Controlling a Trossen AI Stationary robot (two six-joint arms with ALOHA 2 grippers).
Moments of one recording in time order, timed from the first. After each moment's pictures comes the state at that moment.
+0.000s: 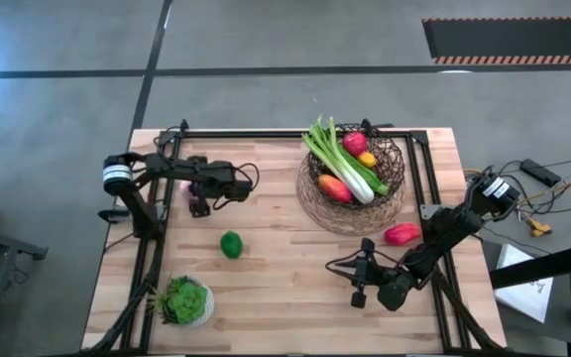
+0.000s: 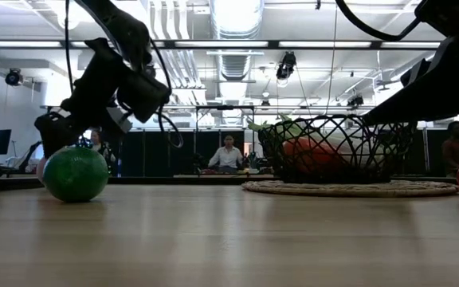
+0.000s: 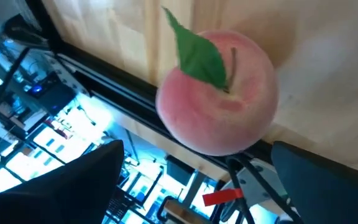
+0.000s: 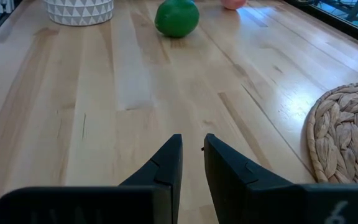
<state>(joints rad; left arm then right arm) 0.26 1.69 1.00 -1.45 -0.54 -0.16 0.77 1.62 0.57 0.36 0.88 0.52</state>
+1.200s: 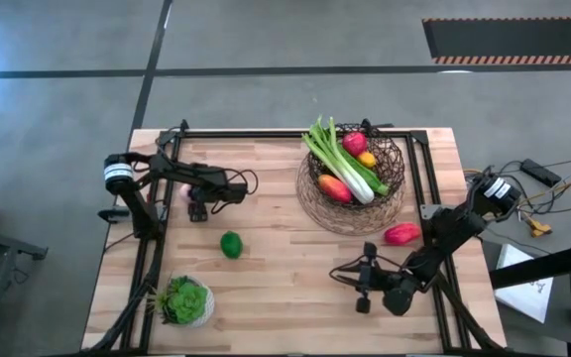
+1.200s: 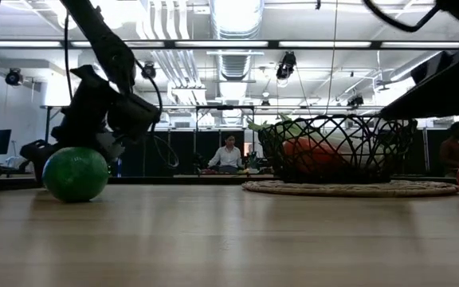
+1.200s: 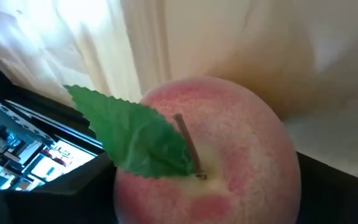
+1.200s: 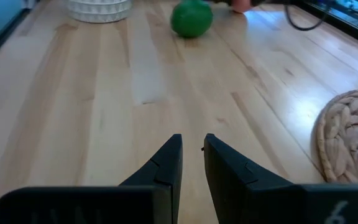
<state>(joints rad) 0.31 1.70 0.81 -1.15 -0.52 0.02 0.81 1.62 0.57 0.35 0.89 0.51</state>
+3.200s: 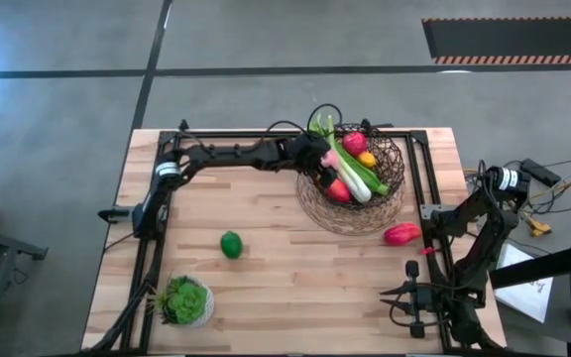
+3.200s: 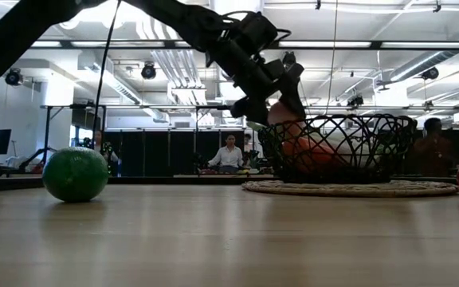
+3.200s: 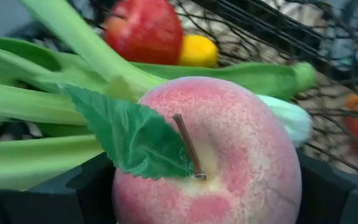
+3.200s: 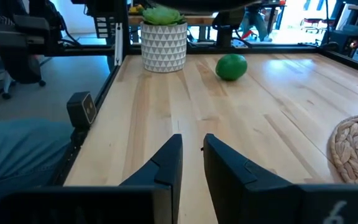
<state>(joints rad) 0.28 2.09 1.75 -0.30 -0.10 -0.31 1.33 1.48 0.57 0.09 1.27 0.82</state>
